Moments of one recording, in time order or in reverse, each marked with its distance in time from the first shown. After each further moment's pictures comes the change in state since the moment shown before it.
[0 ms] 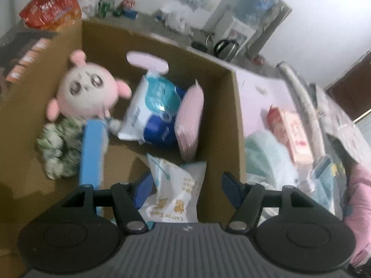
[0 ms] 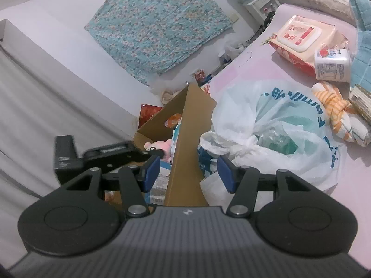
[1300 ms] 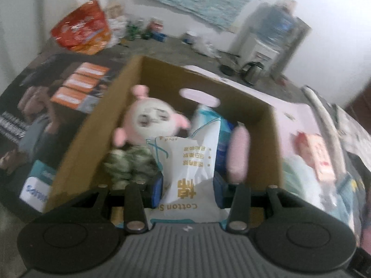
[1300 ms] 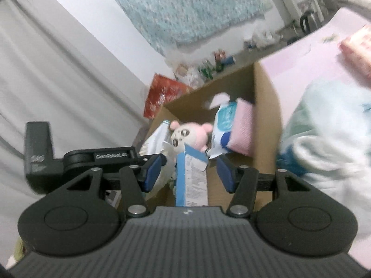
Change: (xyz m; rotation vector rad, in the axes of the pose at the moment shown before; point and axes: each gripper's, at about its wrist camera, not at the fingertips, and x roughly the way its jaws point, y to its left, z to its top) left arm -0.048 0.035 0.017 0.002 -0.076 0.131; right arm 0.084 0.107 0.003 -0.189 0.119 0.012
